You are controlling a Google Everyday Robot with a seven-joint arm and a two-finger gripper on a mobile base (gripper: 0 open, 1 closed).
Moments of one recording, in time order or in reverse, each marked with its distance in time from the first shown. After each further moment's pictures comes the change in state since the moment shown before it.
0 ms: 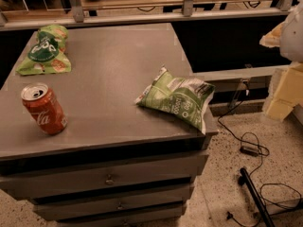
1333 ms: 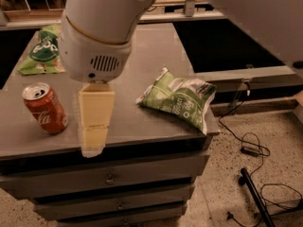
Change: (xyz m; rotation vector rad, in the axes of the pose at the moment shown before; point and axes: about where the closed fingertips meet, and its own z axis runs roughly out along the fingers) arm -0.308 0.152 0.029 -0.301 -0.351 -0.640
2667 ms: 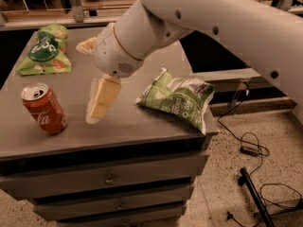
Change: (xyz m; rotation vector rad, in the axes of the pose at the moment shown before) arm 0.043 -0.099 0.043 0.219 -0.320 0.035
